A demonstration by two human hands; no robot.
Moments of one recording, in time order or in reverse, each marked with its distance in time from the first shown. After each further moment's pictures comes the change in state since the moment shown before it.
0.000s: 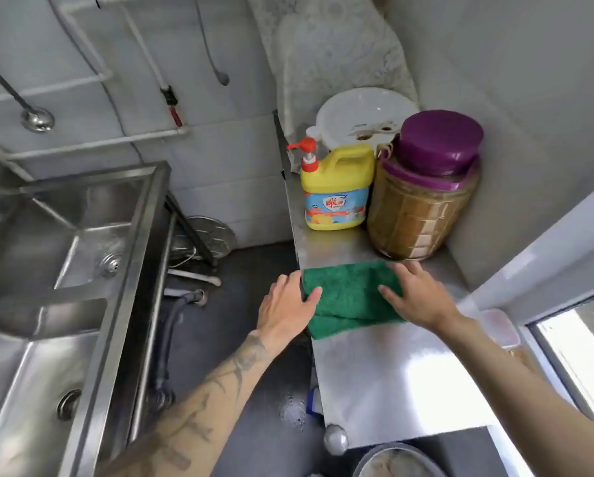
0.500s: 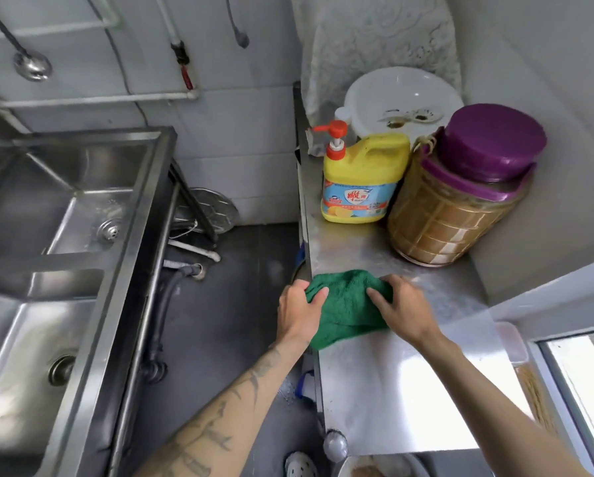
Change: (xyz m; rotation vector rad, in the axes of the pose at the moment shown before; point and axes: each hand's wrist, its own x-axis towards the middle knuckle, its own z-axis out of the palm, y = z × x) left_hand 0.022 -0.017 0.050 -0.491 0.128 -0.238; right_hand 0.022 -0.025 0.045 0.298 0.044 0.017
